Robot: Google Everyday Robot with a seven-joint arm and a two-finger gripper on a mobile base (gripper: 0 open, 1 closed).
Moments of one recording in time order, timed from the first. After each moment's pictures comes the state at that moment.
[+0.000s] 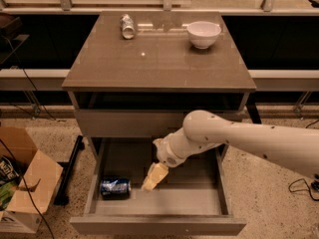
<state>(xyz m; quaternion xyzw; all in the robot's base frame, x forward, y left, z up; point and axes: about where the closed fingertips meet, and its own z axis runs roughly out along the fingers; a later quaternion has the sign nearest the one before) 0.522 0.023 0.588 -0.59 0.74 0.24 0.23</state>
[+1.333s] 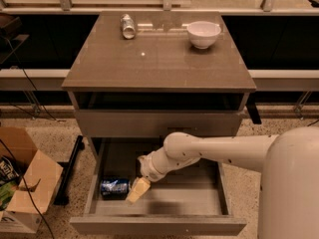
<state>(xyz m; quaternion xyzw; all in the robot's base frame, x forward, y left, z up) 0.523 0.087 0.482 -0.58 0.73 0.29 0.22</state>
